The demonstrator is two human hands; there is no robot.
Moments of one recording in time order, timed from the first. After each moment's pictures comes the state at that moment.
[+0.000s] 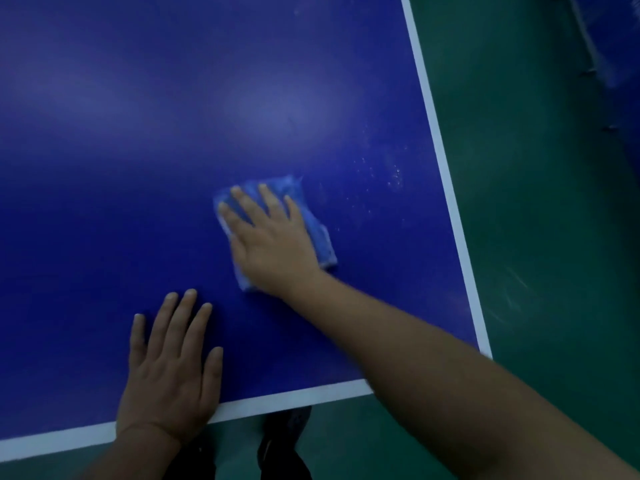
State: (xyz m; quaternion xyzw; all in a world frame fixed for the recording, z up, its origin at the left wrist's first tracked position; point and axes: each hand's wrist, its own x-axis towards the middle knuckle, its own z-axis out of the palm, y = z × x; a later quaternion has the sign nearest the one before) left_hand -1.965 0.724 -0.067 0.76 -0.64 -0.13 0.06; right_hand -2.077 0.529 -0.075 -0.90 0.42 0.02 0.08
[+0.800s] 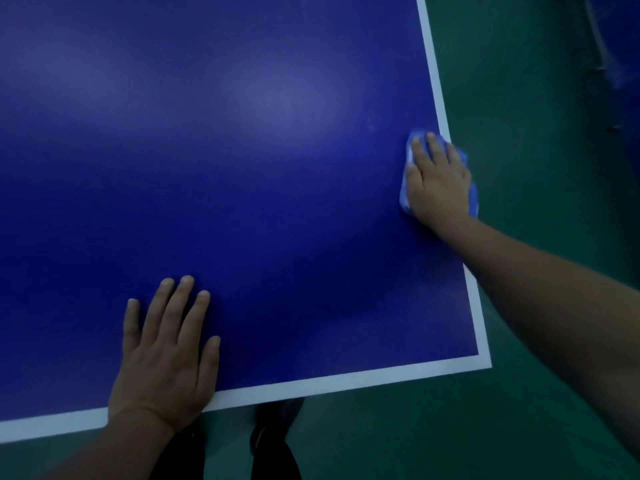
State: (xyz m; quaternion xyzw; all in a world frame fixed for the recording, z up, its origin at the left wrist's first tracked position) left_hand -1.965 0.724 -0.066 0.75 -0.65 -0.14 0.04; right_hand -2.278 0.399 -0.073 -0.74 0.67 0.00 0.07
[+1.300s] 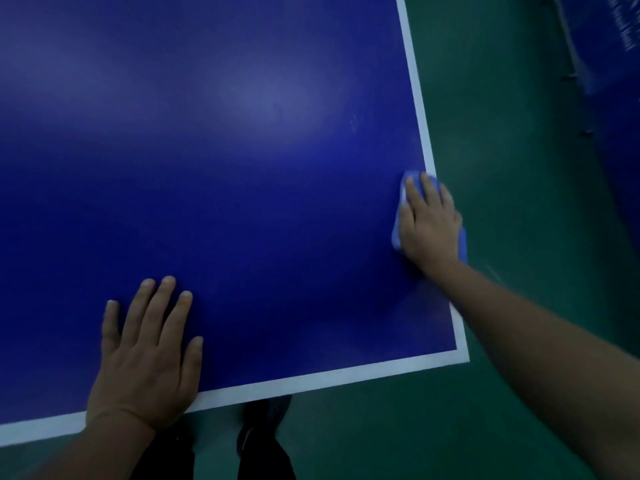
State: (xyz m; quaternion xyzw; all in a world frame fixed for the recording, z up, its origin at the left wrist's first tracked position) left_hand -1.964 0.724 -0.071 0.75 -0.65 -0.14 0.03; right_hand -2.305 0.459 -0.073 -0.73 0.68 -0.01 0.07
